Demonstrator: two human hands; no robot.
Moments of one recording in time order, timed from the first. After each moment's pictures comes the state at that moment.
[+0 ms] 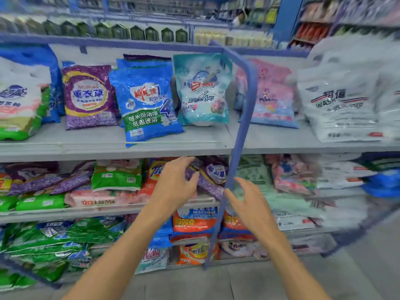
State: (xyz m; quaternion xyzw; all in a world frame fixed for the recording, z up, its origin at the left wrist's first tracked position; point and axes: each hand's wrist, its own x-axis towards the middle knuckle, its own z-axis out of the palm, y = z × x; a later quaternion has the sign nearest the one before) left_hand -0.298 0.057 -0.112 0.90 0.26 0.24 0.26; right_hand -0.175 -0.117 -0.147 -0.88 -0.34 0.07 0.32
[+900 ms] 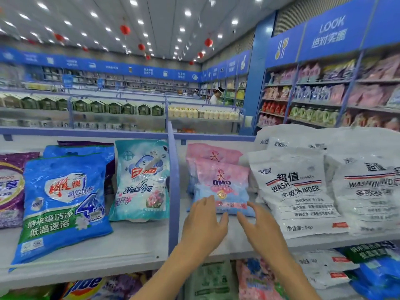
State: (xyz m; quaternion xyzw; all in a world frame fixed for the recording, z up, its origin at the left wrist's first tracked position) left_hand -0.012 -0.004 -0.034 0.91 0.22 0.23 0.26; right_hand 0.096 -0.136 -0.051 -0.88 -0.30 -0.04 0.38
